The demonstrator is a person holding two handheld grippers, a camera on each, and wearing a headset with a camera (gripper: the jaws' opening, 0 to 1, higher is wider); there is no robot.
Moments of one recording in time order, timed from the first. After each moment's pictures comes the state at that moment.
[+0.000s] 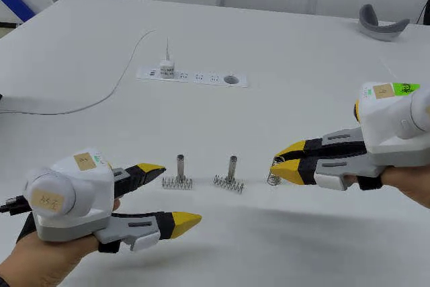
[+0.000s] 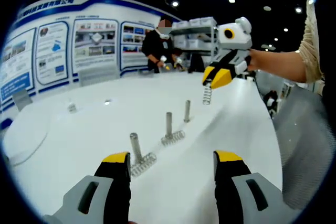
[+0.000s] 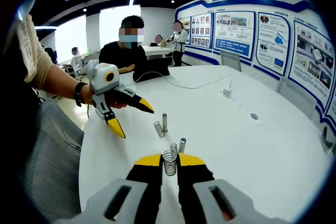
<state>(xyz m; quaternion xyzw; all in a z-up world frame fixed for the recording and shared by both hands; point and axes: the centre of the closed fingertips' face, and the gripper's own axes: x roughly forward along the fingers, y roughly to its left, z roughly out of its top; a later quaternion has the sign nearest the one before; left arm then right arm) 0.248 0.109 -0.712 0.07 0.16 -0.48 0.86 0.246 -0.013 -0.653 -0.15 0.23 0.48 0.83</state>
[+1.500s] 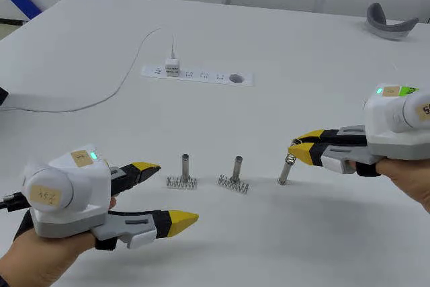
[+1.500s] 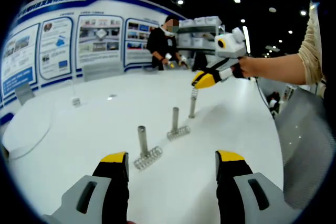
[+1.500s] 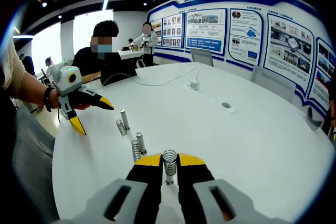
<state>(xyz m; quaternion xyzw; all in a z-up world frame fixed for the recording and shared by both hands) 0.250 0.118 -0.716 0.06 0.17 -0.47 0.86 0.300 -0.051 -0.681 -0.13 0.23 0.38 0.89</state>
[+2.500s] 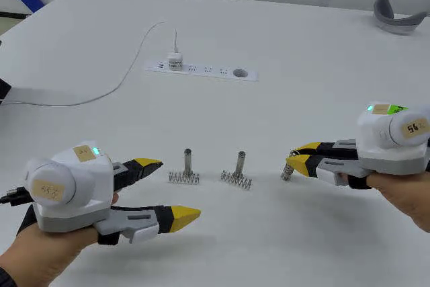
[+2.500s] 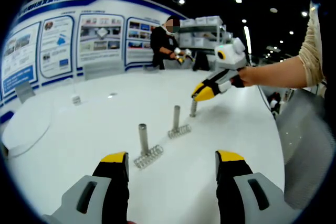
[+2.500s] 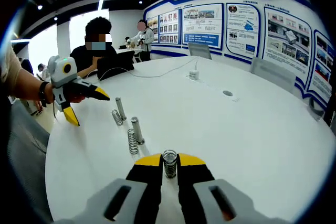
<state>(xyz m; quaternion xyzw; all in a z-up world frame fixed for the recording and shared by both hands) 0.254 0.120 -0.722 0.06 0.17 -0.47 0.87 0.302 -0.050 -0.717 -0.12 0.25 0.37 0.89</state>
